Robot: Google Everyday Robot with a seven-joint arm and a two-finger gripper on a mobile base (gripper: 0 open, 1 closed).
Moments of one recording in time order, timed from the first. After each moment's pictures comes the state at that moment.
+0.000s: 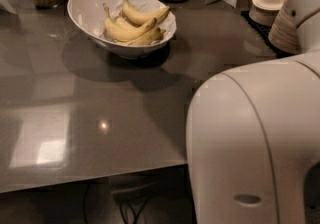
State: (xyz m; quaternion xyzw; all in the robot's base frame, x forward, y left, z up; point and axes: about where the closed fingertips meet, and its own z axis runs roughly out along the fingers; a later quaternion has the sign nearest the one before) arm 0.677 0.011 1.051 -0.82 0.46 0.01 0.34
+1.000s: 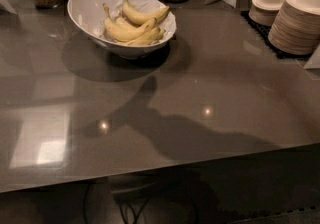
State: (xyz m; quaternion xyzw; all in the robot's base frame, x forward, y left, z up) arm 0.554 -0.014 1.145 -0.74 0.35 0.02 0.58
